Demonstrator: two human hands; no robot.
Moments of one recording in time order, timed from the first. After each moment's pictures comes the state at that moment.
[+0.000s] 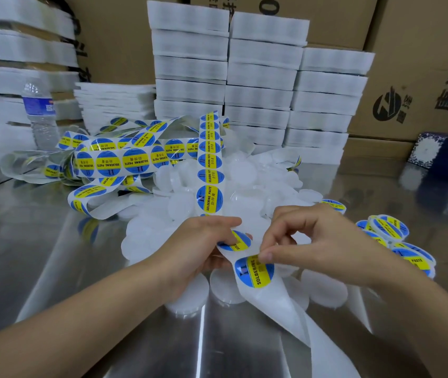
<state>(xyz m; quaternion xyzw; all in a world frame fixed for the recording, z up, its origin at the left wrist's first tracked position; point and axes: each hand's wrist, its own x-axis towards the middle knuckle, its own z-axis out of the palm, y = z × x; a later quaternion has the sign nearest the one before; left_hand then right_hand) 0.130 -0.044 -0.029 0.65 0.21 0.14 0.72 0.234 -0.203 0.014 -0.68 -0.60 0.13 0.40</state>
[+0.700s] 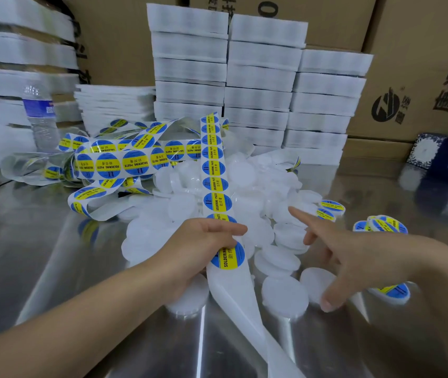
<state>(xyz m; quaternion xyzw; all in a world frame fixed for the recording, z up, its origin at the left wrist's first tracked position) 0.129 -0.044 -0.032 0.71 0.24 0.15 0.64 0.276 -0.235 0.014 -0.85 -0.47 0.22 0.05</state>
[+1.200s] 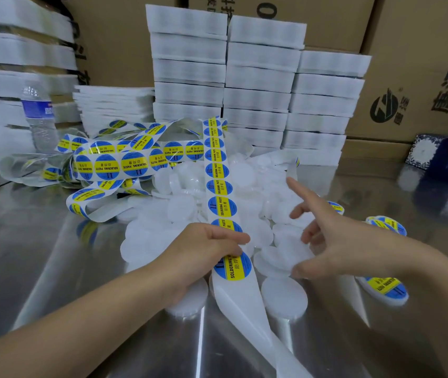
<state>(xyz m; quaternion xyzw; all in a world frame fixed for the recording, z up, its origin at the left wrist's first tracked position) 0.127 -0.048 -0.031 0.73 0.22 0.13 0.63 0.269 -0.222 0.011 -0.81 -0.51 0.15 0.26</state>
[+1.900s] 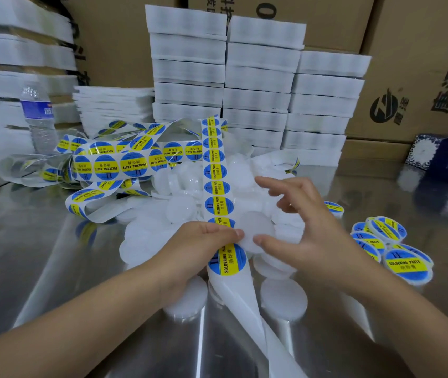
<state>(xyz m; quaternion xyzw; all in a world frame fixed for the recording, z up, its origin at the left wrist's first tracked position) 0.130 -0.045 -0.034 0.69 0.23 0.15 0.67 0.238 -0.192 -0.004 -0.70 -0.56 -0.07 0.43</state>
